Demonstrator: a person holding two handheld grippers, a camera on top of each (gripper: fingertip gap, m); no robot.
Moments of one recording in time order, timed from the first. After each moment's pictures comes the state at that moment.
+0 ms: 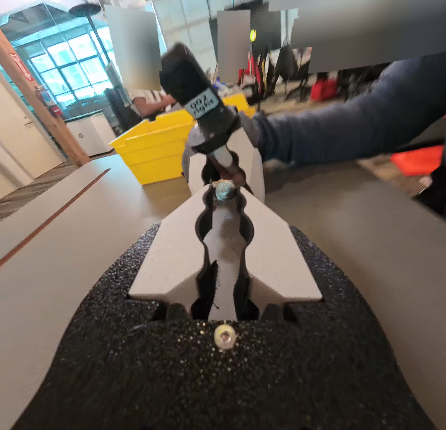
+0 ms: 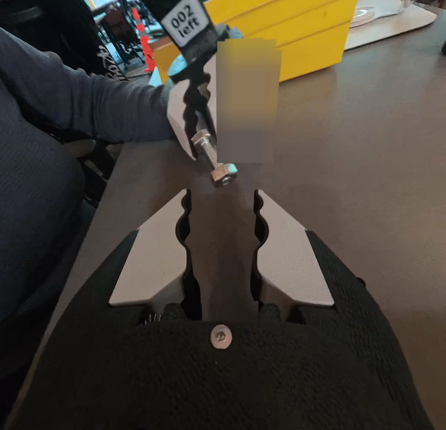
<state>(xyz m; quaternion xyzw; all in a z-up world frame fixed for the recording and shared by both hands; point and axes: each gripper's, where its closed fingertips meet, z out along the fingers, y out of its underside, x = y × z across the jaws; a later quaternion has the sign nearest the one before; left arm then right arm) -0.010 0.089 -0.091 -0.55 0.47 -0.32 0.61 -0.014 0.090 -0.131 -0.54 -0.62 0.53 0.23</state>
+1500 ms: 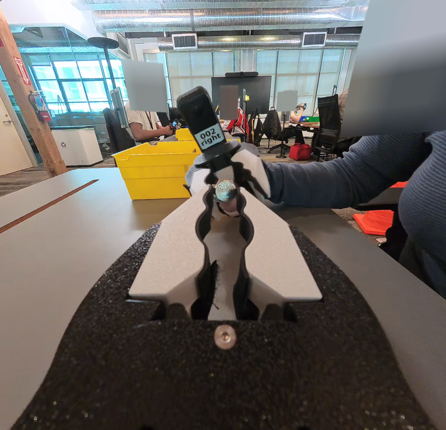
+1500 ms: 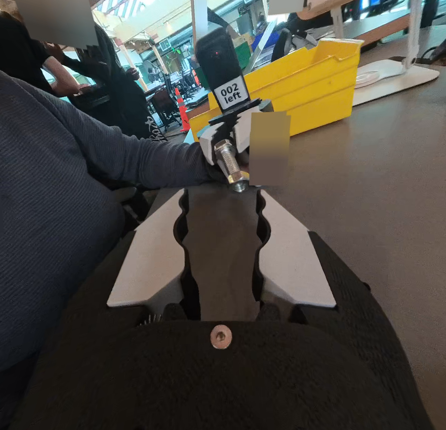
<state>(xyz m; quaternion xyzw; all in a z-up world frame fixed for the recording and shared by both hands) -0.025 0.091 -0.066 -0.53 0.39 -0.42 0.62 -0.021 0.085 -0.091 -0.50 -0.55 0.63 0.23</state>
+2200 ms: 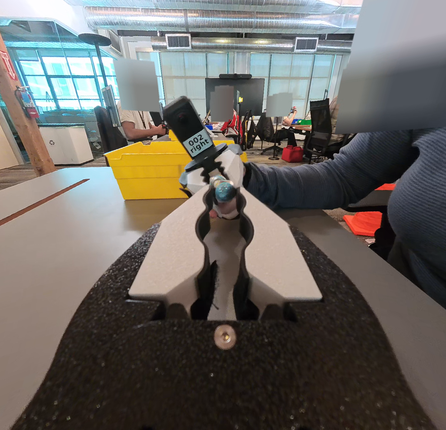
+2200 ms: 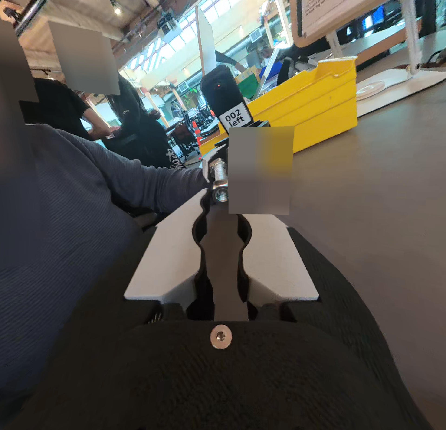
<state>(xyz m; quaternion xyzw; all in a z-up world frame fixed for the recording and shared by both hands) -0.022 0.086 -0.066 -0.53 0.39 -0.44 0.61 -0.022 0.090 -0.077 -0.50 -0.49 0.69 0.21</state>
